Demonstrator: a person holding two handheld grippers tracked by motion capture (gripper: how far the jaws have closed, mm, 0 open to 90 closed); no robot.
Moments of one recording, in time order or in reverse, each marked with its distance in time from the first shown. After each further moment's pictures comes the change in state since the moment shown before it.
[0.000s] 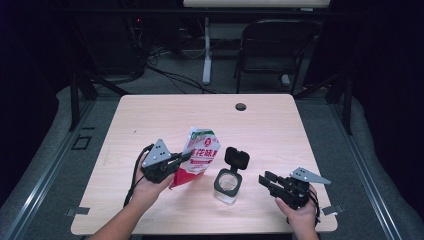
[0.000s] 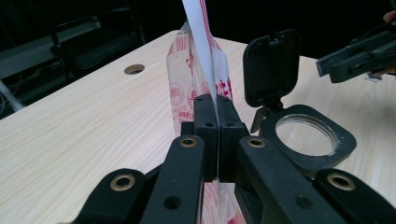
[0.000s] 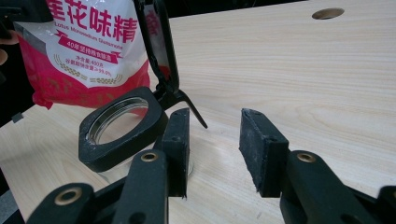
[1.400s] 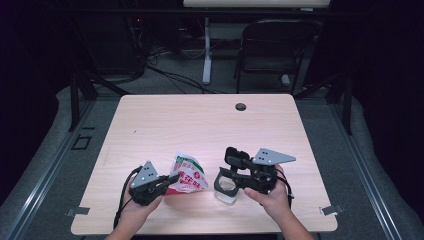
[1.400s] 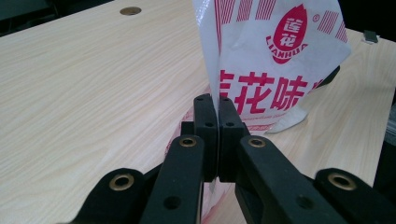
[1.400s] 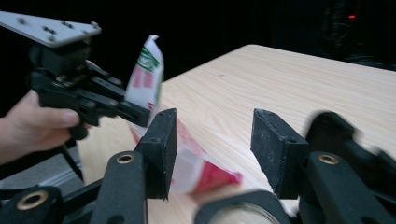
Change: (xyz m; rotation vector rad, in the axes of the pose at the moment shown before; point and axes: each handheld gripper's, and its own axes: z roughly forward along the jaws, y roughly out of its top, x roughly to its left) left arm -0.016 -0.054 -0.029 0.110 0.015 -0.098; right arm 0.081 0.068 0.050 -0.006 0.284 -0.232
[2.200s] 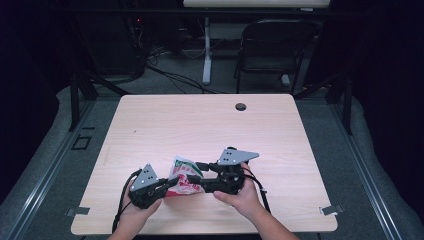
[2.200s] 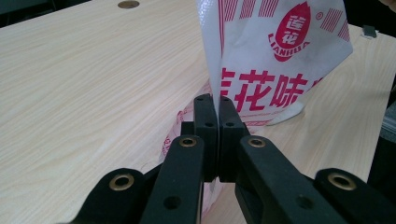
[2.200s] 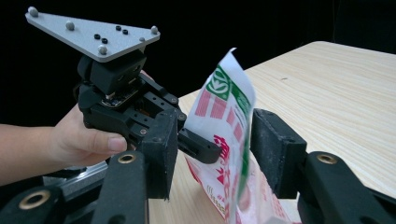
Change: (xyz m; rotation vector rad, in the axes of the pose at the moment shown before) left arm -0.004 -0.006 -0.002 0.014 -0.007 -0.007; right arm 0.038 0.010 0.064 0.034 0.185 -0.012
